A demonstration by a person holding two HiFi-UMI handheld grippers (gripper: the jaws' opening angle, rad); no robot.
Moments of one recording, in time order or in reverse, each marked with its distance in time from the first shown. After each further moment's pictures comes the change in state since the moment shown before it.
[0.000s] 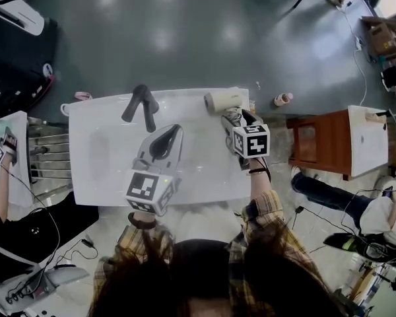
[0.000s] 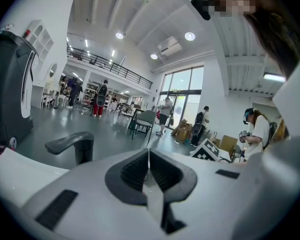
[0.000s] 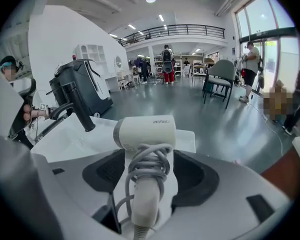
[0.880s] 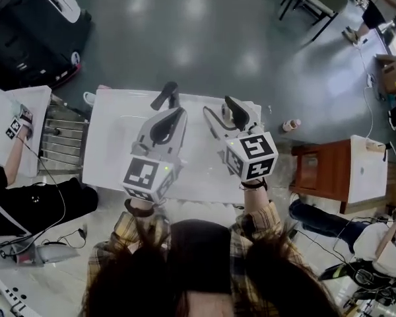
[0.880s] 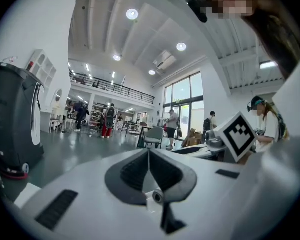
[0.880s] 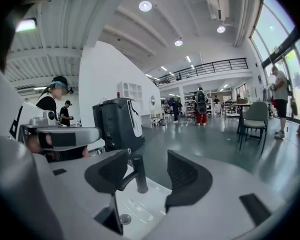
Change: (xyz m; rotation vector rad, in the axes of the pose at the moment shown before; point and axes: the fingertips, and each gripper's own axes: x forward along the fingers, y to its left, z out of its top) left arm -0.049 0.018 0.091 0.111 -0.185 0.112; right arm -0.118 0.165 0.165 -0.205 -0.457 0.306
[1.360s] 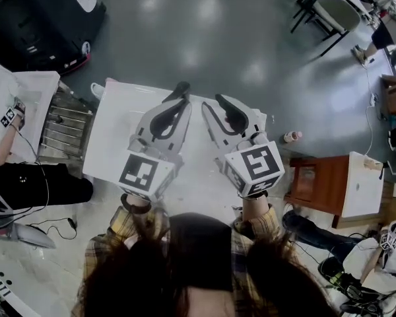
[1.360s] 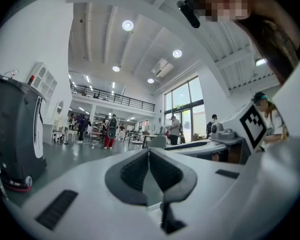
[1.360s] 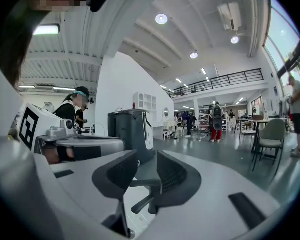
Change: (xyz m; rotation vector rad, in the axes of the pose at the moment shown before) left arm -0.017 0.010 0.047 0.065 -0.100 0.028; right arm -0.009 0.062 0.071 -0.116 -0.142 0.138
